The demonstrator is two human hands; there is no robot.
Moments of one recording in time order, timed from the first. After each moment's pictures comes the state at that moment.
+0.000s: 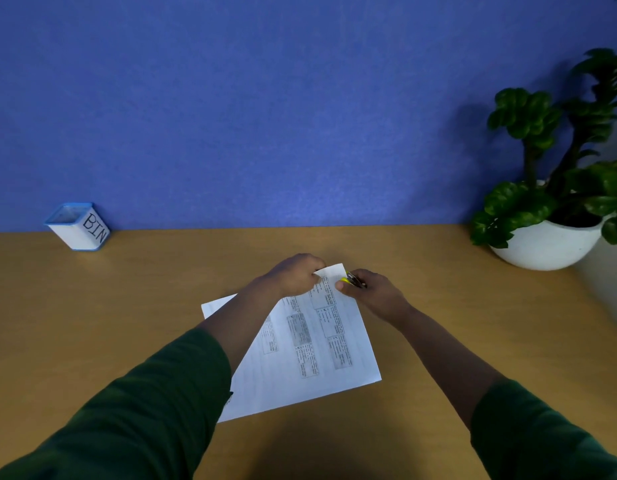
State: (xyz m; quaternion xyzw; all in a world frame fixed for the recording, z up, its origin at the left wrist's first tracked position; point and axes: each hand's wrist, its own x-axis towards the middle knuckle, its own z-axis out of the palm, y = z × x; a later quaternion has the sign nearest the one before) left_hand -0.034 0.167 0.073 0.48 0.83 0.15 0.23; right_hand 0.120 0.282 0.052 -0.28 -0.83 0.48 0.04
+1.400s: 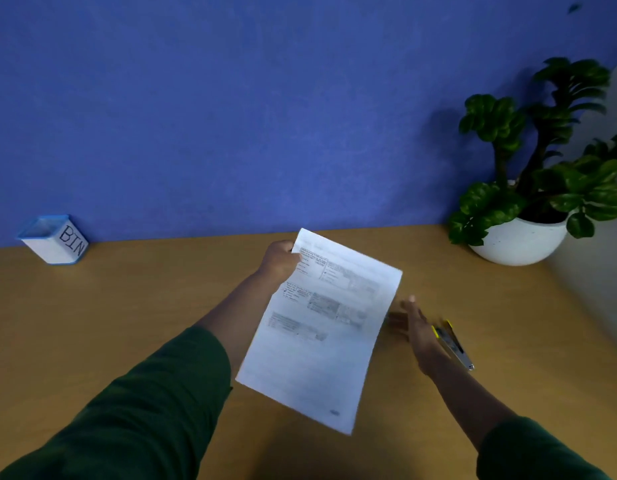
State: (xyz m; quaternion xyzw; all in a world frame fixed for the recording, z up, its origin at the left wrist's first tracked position) left_hand -0.037 0.186 0.078 0.23 0.81 0.47 0.27; right_hand 0.200 0.299 0.000 -0.49 -0.58 0.61 0.20
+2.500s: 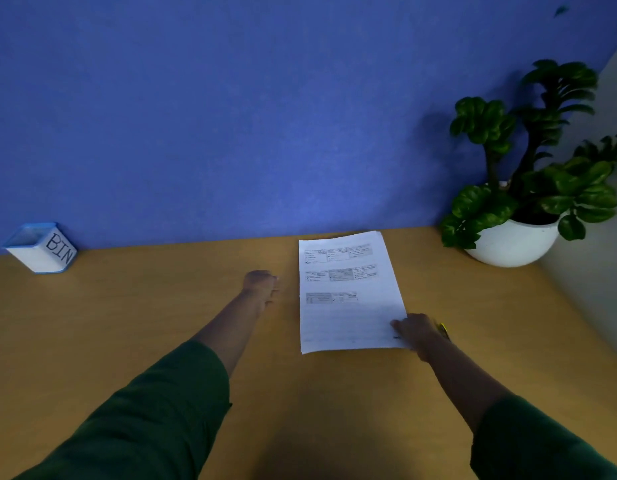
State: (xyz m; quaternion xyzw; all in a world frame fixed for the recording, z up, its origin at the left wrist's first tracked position) left_hand -0.035 0.170 0.051 -0.02 0.76 0.54 0.35; right_hand 0.190 0.326 0.011 -0.59 -0.64 0.49 0.00
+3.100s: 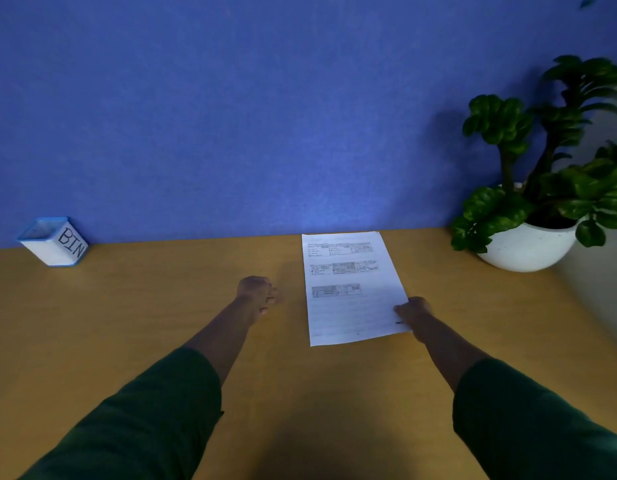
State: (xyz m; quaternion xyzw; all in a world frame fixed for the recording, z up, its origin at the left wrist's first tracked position) left_hand -0.043 0.155 0.035 -0.05 0.78 0.53 0.33; right_hand 0.156 0.362 -0.010 -0.61 -0.65 0.46 0.04
